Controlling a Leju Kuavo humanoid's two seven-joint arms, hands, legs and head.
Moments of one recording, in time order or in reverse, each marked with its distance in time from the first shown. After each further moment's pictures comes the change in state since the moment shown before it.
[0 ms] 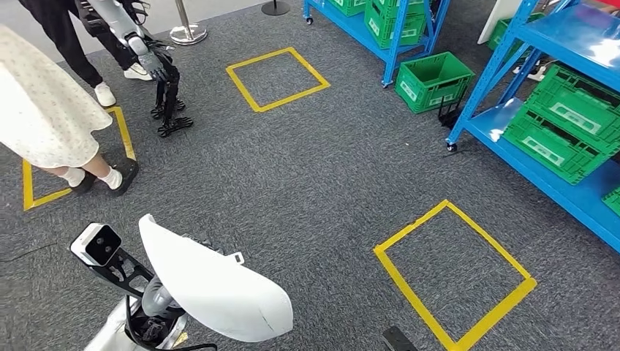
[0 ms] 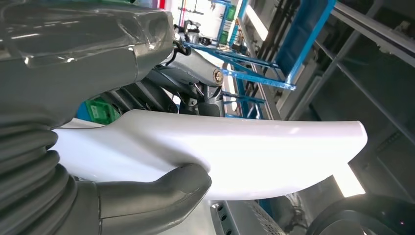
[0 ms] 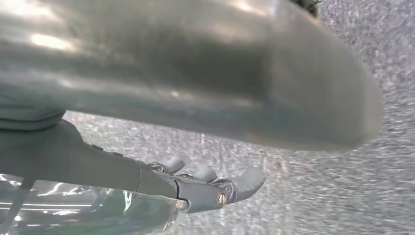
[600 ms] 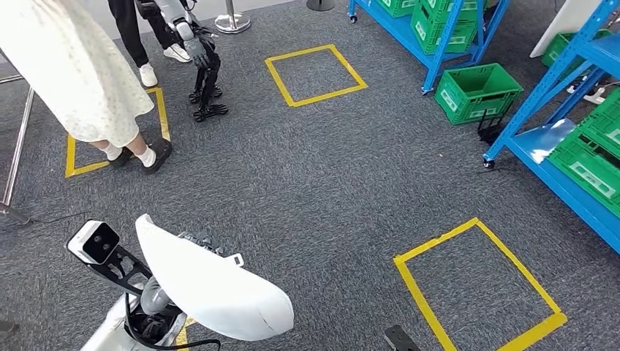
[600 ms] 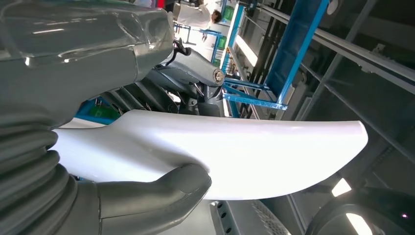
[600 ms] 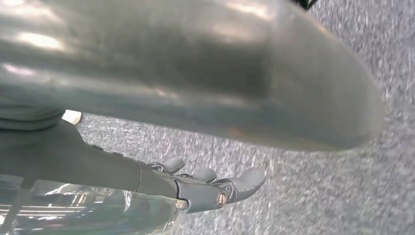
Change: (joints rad) left arm -0.026 0.002 -0.013 0.002 0.000 -0.008 -0.002; right arm 0.000 0.001 -0.015 -0.002 -0.014 0.001 -0.001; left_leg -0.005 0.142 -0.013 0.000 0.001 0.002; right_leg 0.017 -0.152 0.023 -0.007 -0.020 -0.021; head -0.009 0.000
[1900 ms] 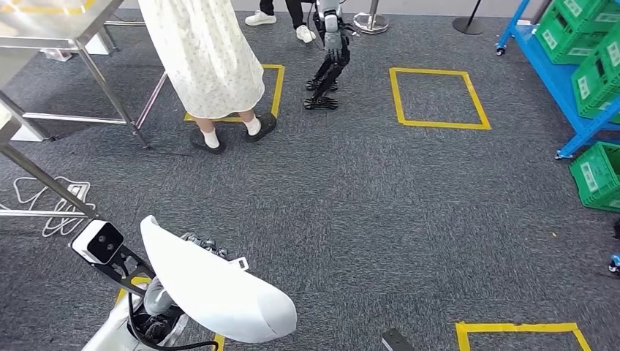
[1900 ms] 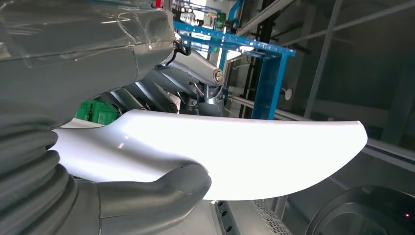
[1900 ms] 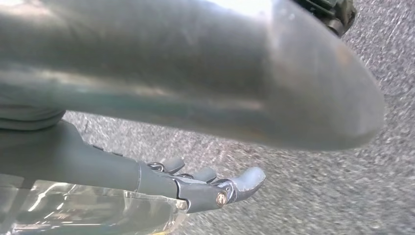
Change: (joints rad) left arm 0.001 0.002 -0.016 -0.008 -0.005 0.009 -0.010; right arm 0.008 0.007 -0.016 0.000 0.027 0.009 0.009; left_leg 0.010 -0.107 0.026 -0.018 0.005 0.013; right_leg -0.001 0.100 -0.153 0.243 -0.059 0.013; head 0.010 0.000
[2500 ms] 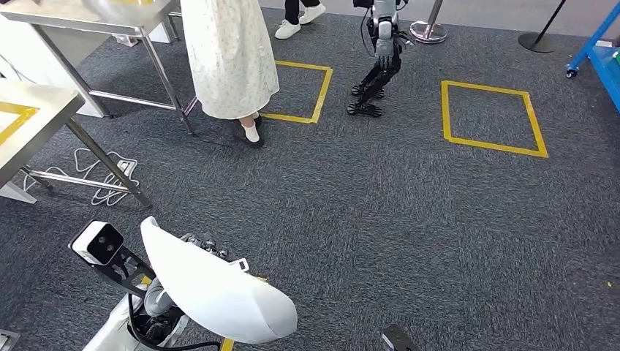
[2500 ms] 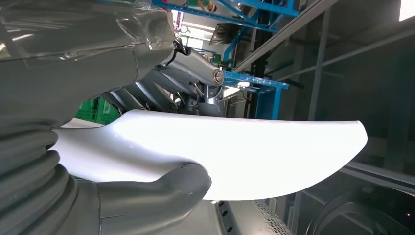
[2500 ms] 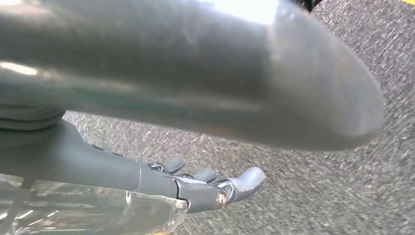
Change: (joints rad) left arm -0.004 -0.002 0.000 0.003 -0.004 -0.002 -0.001; right arm -0.012 -0.002 -0.002 0.002 0.003 0.009 0.003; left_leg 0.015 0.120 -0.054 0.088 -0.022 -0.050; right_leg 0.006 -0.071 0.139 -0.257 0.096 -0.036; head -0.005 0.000
